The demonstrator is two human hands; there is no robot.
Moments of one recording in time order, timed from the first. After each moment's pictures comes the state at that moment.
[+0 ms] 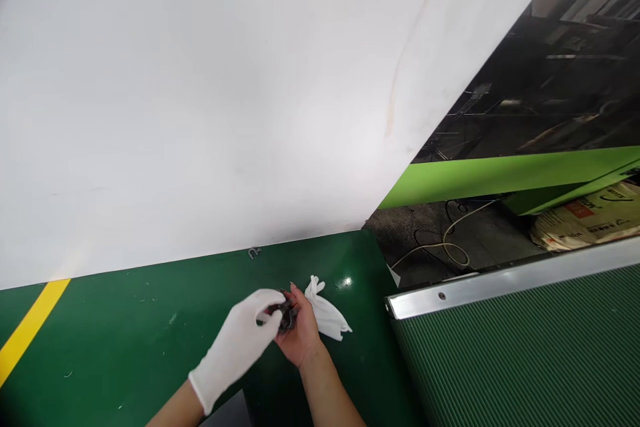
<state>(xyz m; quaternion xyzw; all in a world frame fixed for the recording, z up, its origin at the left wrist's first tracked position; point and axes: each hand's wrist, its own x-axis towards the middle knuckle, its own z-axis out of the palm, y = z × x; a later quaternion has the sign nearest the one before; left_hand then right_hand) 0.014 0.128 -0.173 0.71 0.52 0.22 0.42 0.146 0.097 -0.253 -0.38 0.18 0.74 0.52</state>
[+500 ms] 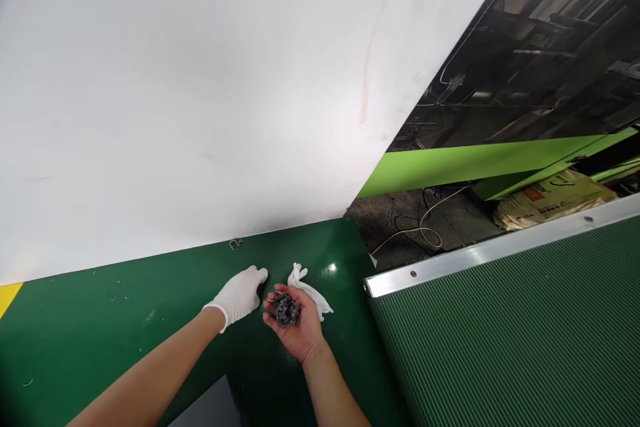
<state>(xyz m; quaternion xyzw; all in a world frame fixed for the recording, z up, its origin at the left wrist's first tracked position) 0.030 0.179 -0.248 0.82 0.48 -0.07 0.30 0.180 0.063 -0.248 -0.35 0.14 0.74 0.56</state>
